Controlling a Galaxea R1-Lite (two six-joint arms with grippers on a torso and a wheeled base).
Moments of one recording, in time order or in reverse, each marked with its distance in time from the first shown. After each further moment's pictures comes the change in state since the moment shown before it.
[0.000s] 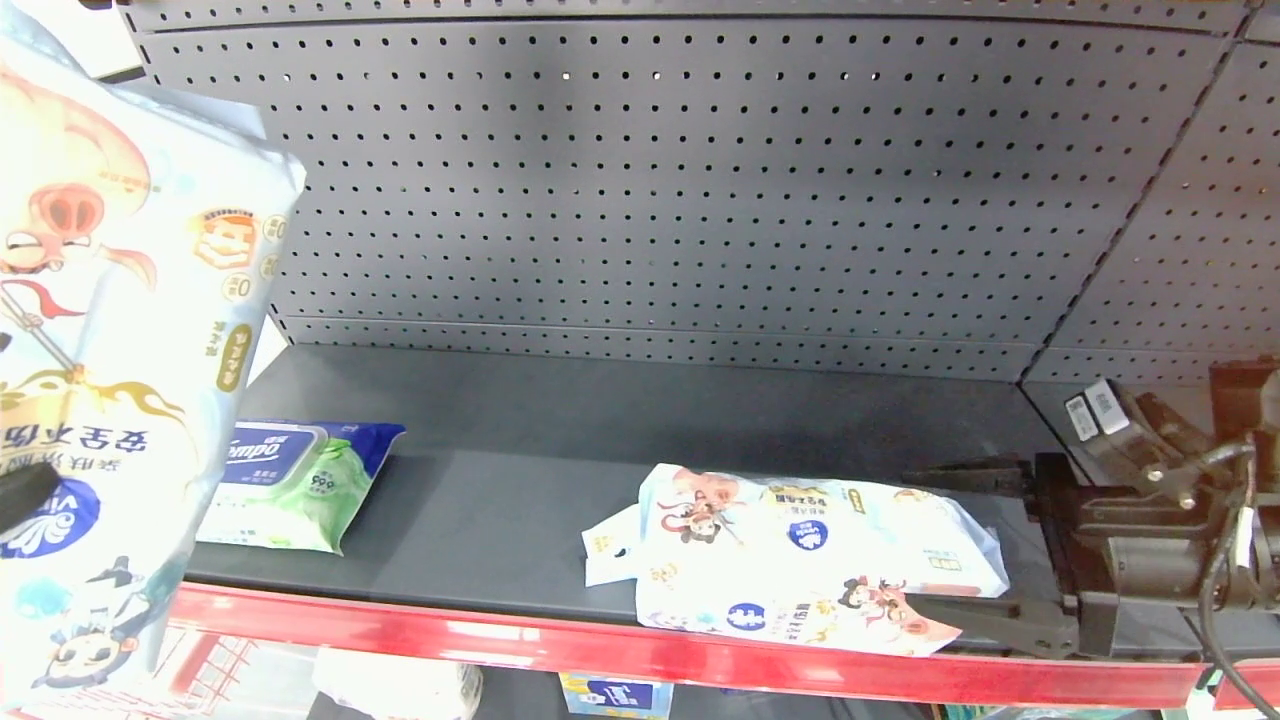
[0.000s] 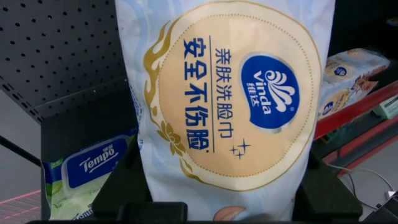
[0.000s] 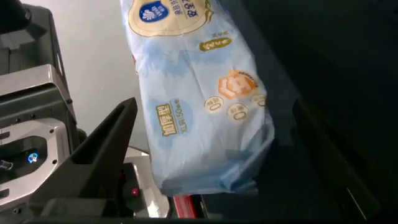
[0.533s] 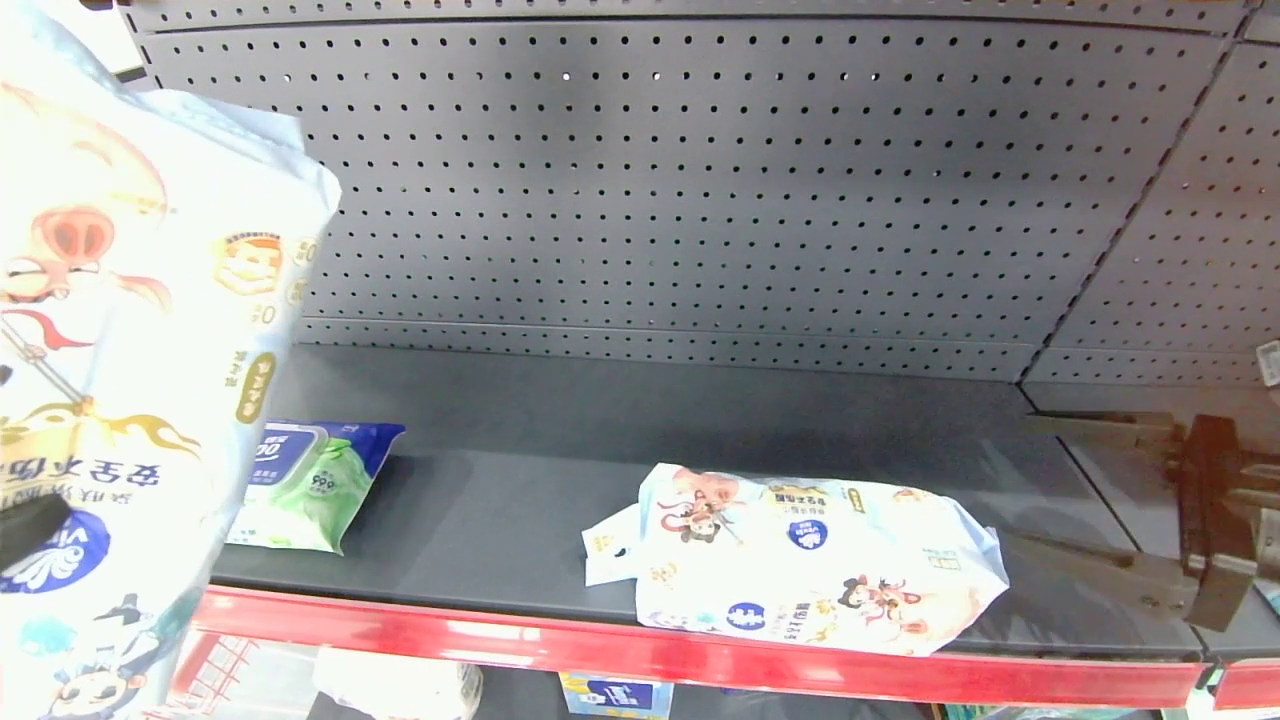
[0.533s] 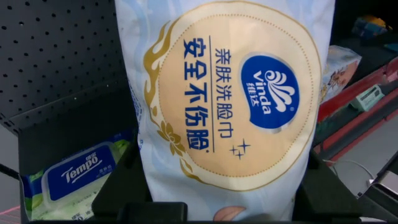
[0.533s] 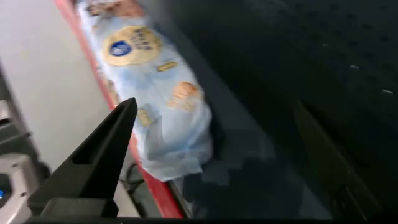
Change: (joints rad) left arm 0.000 0.011 0.001 0.006 -0.101 0.007; right arm -0.148 -0.240 0.021 0.000 -0.096 0.104
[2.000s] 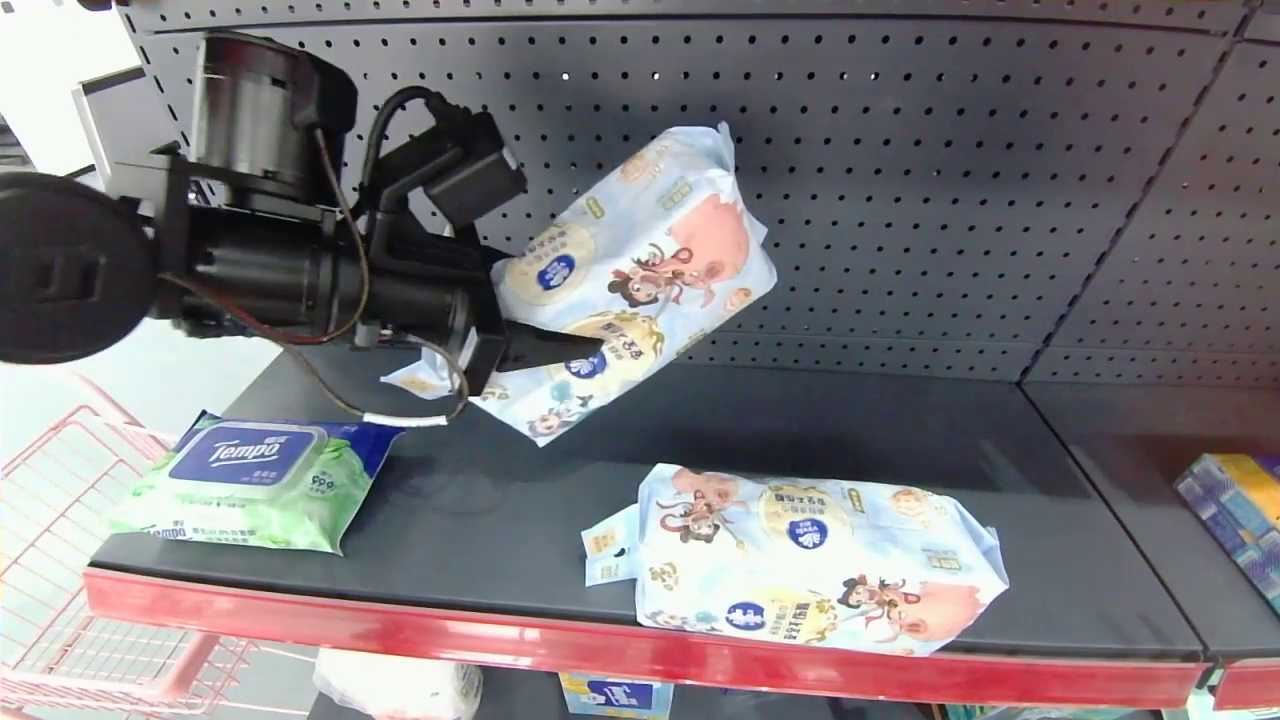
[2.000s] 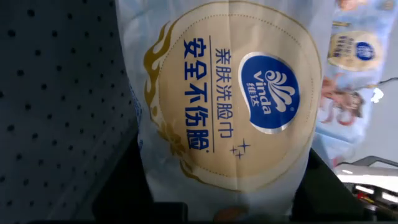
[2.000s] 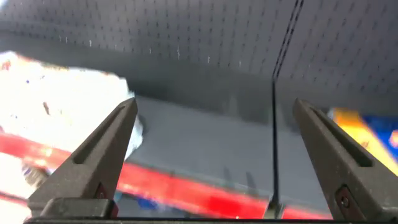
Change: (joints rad) left arm -0.362 0.971 -0.627 0.002 -0.012 0.453; right arm -0.232 -0.826 0.304 0.119 -0.402 0.373
